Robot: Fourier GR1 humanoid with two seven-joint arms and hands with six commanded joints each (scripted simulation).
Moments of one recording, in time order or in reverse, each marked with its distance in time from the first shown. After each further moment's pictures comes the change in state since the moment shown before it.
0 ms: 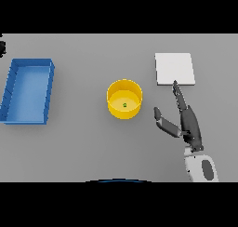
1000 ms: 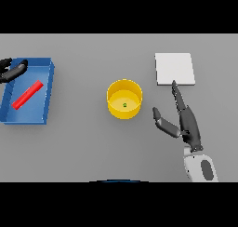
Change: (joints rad) left arm 0.285 0.189 -0.177 -0.504 0.111 -0.167 0.114; right arm 0.000 0.003 0.008 -0.003 0.002 0.002 0.006
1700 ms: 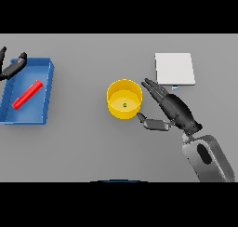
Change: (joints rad) left arm 0.001 -0.027 0.030 -0.006 -0.005 0.088 -0.100; right arm -0.232 -0.230 0.180 0.045 0.310 0.177 0.102
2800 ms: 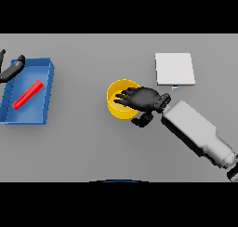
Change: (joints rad) left arm 0.042 0.014 0.017 -0.023 0.030 -0.007 -0.038; right arm -0.511 -0.078 0.392 0.434 0.362 0.318 -0.147
